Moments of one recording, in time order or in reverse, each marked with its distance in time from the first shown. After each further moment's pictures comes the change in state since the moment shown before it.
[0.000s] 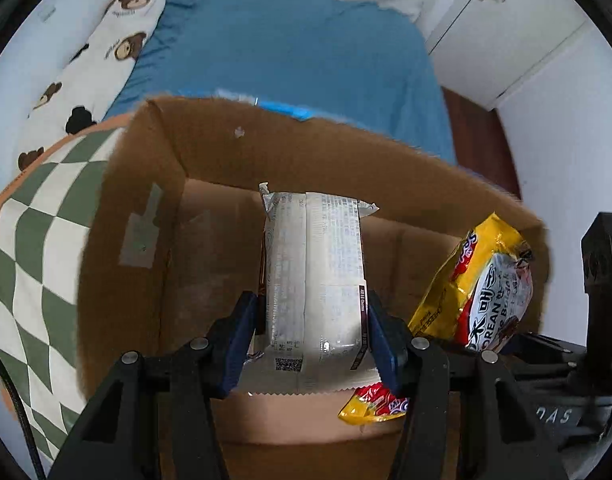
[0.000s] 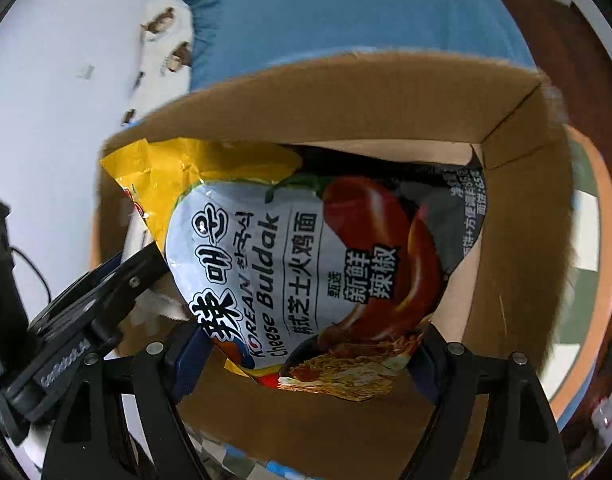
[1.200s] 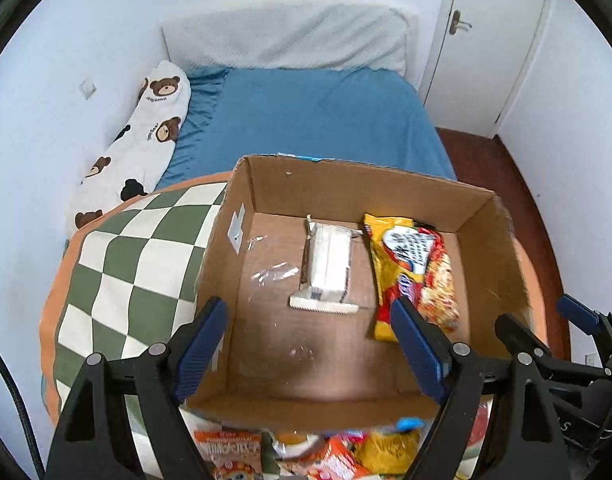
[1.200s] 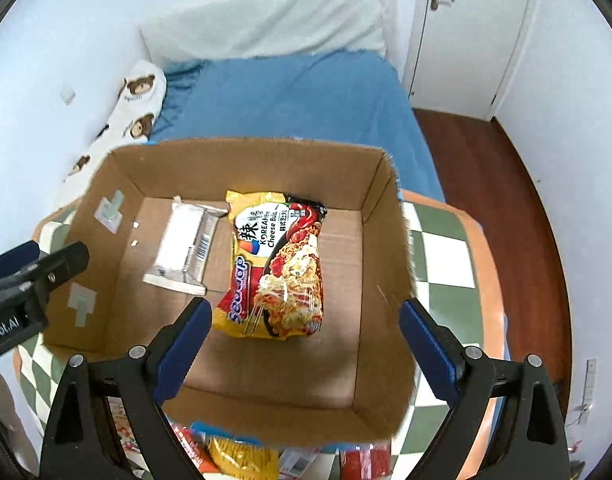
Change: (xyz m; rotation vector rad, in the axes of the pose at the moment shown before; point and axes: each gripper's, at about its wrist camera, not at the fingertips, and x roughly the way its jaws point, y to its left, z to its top) left arm -0.118 0.002 -0.111 0.125 -0.332 0.129; right arm -0.104 0.045 -0.125 -0.124 -0.537 -0.374
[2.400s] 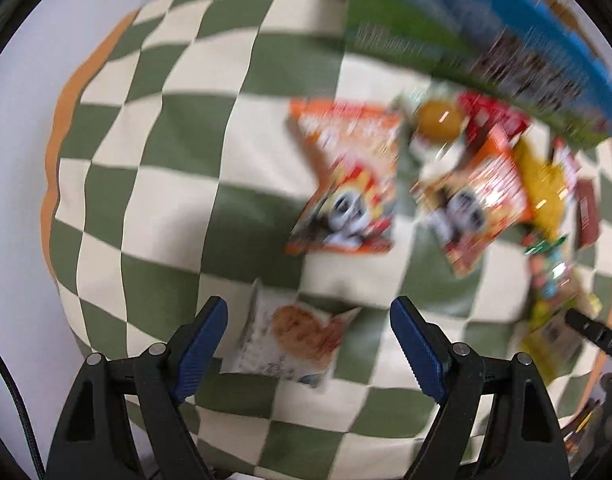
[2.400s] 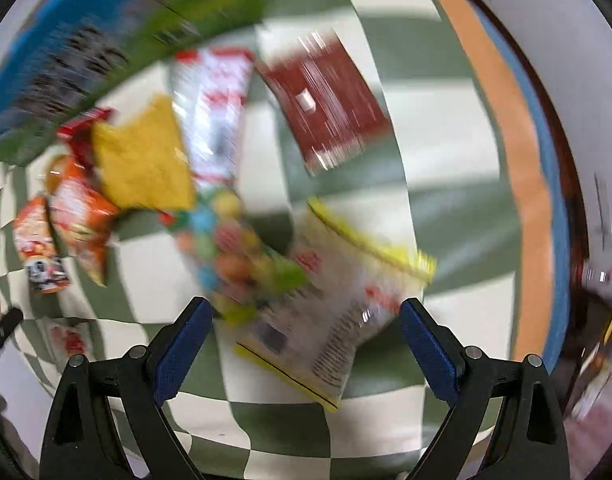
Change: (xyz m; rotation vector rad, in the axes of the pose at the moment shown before) left arm 0.035 0.093 -0.255 -0.024 0.429 0.140; right arm 0.030 -0.036 -0.290 0.337 0.489 -0.039
